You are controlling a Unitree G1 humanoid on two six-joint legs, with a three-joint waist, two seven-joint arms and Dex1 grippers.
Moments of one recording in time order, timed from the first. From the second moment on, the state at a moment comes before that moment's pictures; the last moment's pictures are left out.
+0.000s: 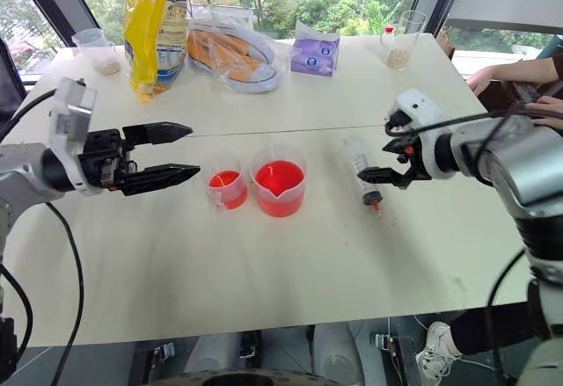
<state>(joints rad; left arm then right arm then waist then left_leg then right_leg) -0.40 0.88 0.26 -0.37 -0.94 0.79 -0.98 -0.83 -0.98 0.24 -0.10 0.45 1.27 0.85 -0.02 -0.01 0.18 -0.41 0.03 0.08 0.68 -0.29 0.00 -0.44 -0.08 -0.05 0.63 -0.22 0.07</state>
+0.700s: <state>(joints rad) -0.32 0.86 0.29 -0.46 -0.94 0.78 -0.87 -1.10 -0.64 0.46 0.53 0.20 1.28 0.76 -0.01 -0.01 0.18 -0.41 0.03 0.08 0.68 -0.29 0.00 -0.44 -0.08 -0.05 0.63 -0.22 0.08</state>
